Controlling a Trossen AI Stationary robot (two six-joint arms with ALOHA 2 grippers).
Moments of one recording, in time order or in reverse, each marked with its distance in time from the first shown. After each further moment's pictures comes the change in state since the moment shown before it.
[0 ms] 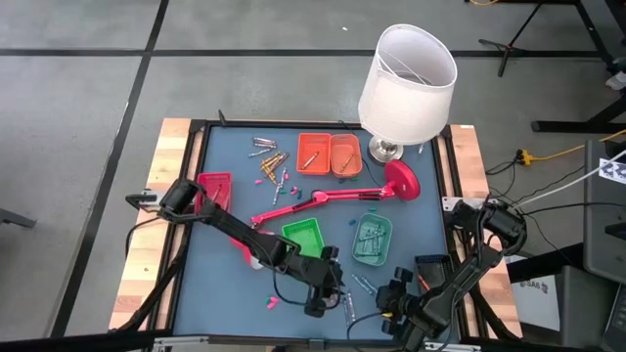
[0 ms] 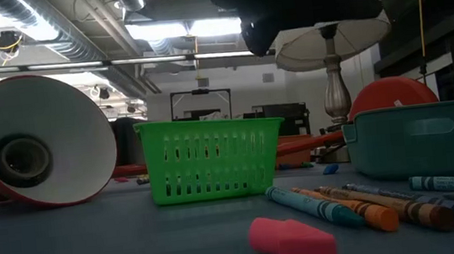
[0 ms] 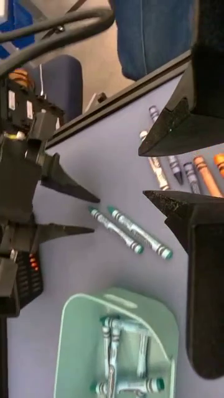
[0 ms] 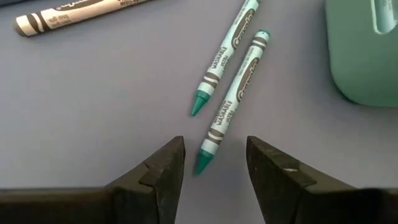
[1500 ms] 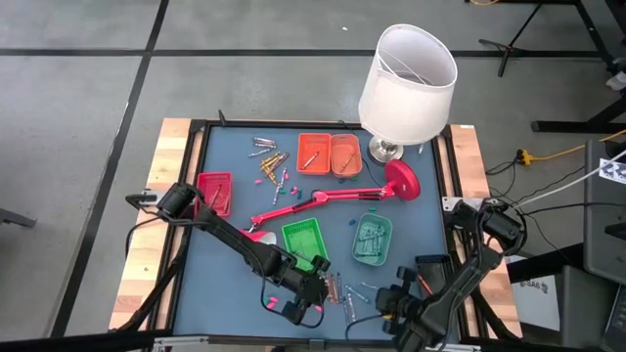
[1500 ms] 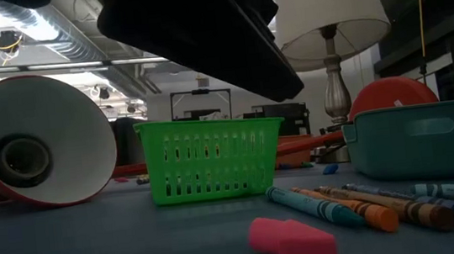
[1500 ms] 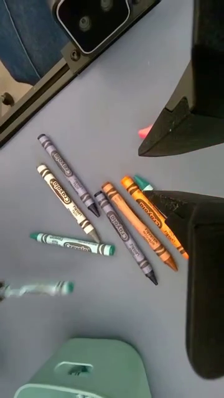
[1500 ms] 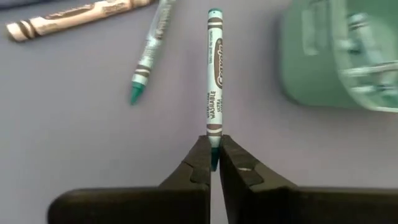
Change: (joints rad) left arm -0.066 0.001 0.000 -0.257 0.010 0.261; right arm -0.008 0.020 0.181 -0.302 -0.014 -0.001
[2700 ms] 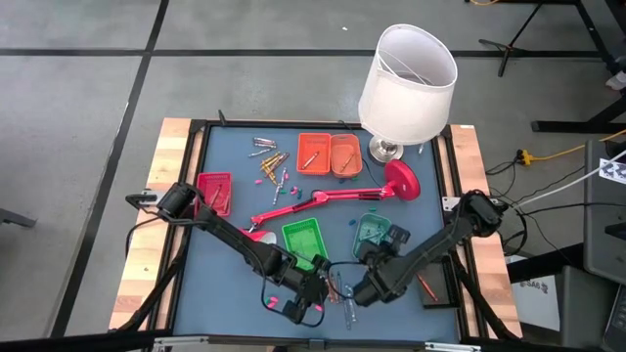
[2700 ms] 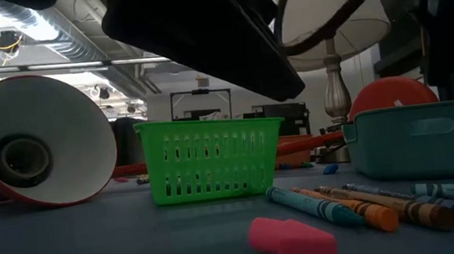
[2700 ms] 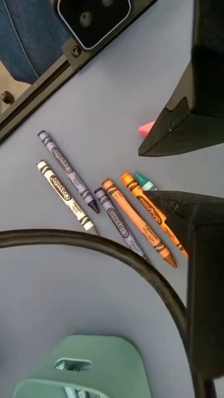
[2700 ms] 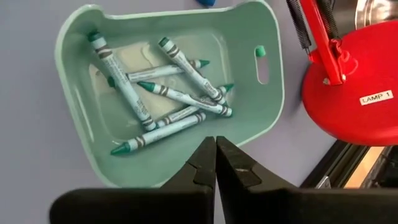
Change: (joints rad) left arm 0.003 0.000 0.000 0.001 0.000 0.000; right arm -0.346 -0.005 0.139 -0.426 -0.063 -0.069
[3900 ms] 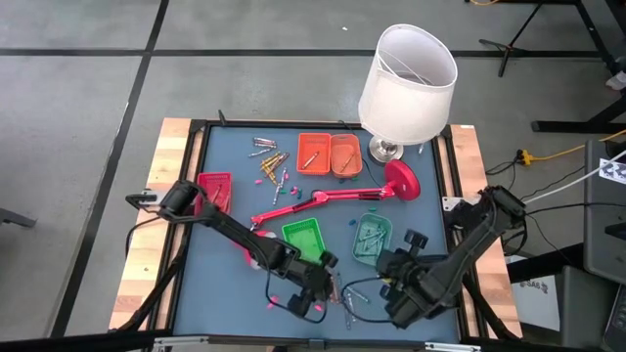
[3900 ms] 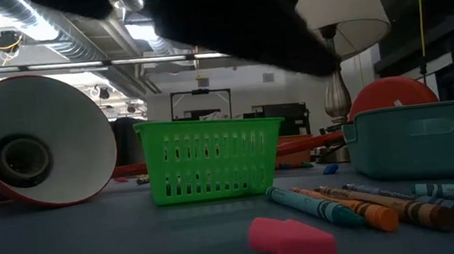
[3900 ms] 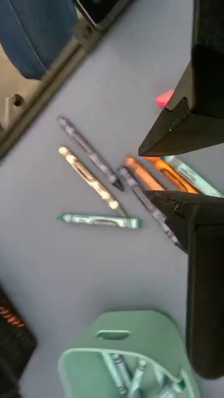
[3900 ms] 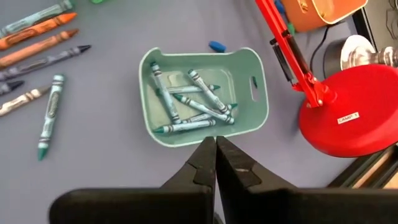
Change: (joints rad) left arm 0.048 0.008 0.000 0.075 0.042 0.132; right arm 0.174 -0.160 0.114 -0.080 0.111 0.052
